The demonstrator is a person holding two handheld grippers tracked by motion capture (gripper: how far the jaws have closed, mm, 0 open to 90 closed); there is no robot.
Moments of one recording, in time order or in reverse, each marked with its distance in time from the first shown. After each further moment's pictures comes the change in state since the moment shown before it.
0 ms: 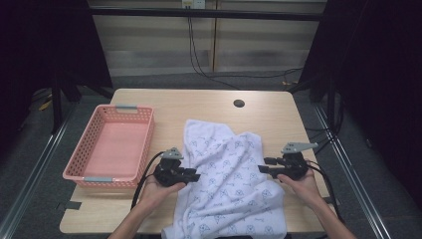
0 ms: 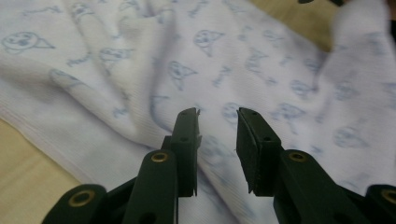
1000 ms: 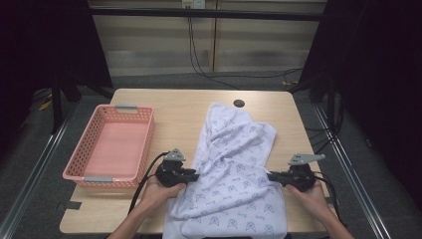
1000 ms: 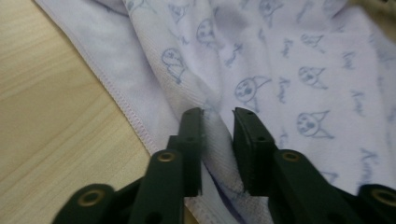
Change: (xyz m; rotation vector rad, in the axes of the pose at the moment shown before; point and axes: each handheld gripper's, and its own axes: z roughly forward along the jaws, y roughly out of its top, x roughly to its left) left arm -0.002 -0.012 0.007 0.060 0.027 0.073; right arm 0.010 -0.038 -0.029 0.021 -0.007 0.001
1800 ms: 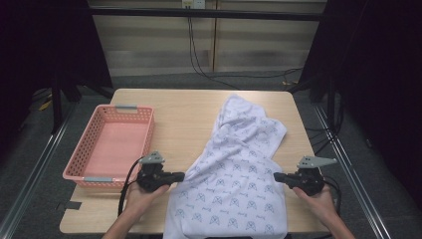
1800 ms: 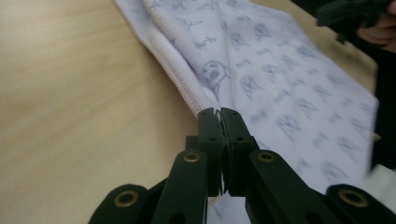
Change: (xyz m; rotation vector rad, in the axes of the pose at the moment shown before) left arm -0.011 -0.034 -0.069 -0.146 -0.014 -0.138; right arm 0.003 -0.005 -0.018 -0.034 -0.030 0.021
